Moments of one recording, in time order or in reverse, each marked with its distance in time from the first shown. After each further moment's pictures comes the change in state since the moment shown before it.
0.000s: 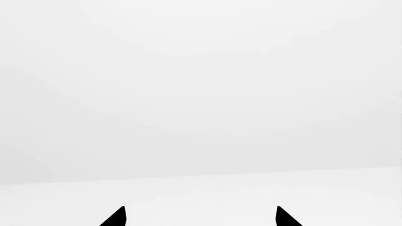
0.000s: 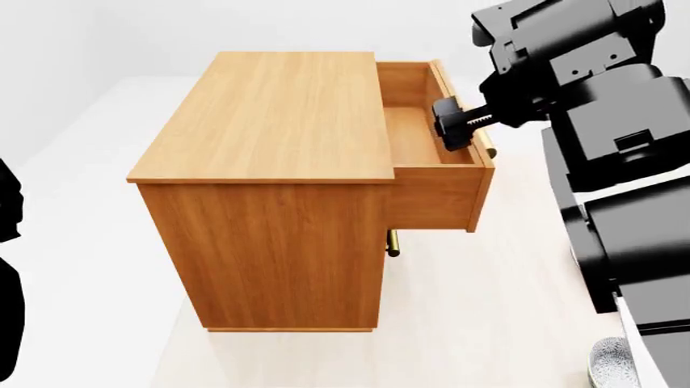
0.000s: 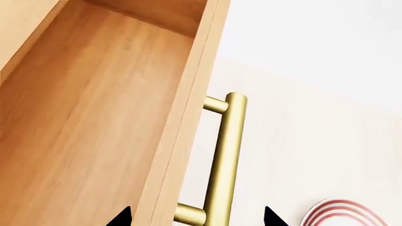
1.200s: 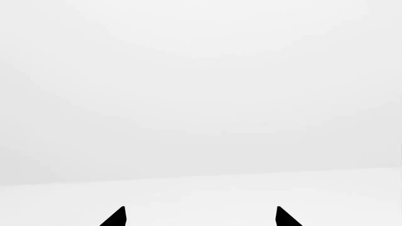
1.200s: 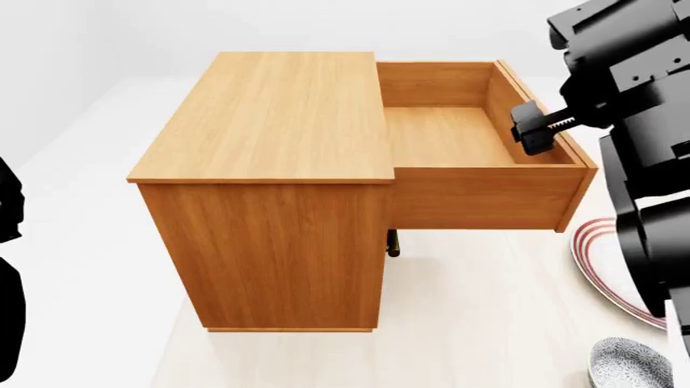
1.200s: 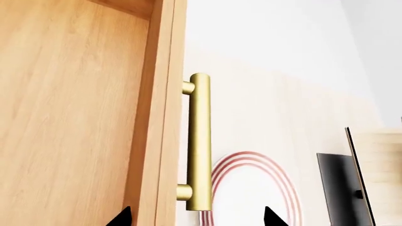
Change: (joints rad) left arm 0.001 0.002 0.001 0.000 0.000 0.006 0.004; right arm 0.002 0.131 -0.217 -0.022 0.044 0.025 0.103
